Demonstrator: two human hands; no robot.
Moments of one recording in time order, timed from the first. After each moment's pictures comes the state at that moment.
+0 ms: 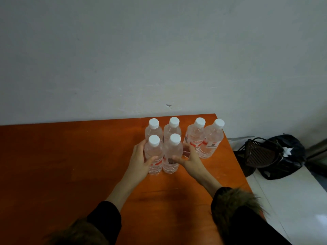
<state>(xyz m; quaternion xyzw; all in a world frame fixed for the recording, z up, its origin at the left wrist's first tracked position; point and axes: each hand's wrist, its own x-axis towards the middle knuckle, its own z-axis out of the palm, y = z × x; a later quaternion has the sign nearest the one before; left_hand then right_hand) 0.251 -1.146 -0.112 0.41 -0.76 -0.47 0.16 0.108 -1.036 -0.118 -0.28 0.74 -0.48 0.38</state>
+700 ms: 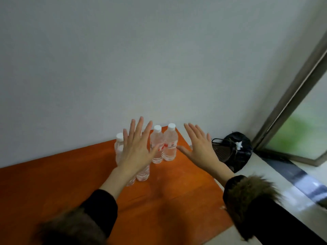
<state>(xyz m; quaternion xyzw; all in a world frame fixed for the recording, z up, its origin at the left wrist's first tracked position) 0.223 -1.082 -0.013 0.20 -0.95 -0.11 0.20 0.106 -0.910 -0.007 -0.38 0.90 -0.21 -0.06</state>
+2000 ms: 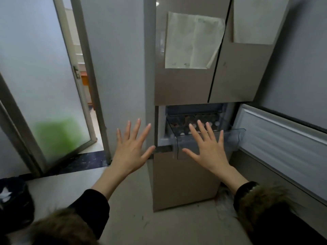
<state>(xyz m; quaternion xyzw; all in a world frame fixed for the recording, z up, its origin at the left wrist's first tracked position) 0.164 -0.219 0.045 -0.48 -0.85 -0.13 0.15 0.345 -0.051 0.048 0.31 0.93 0.07 -0.19</state>
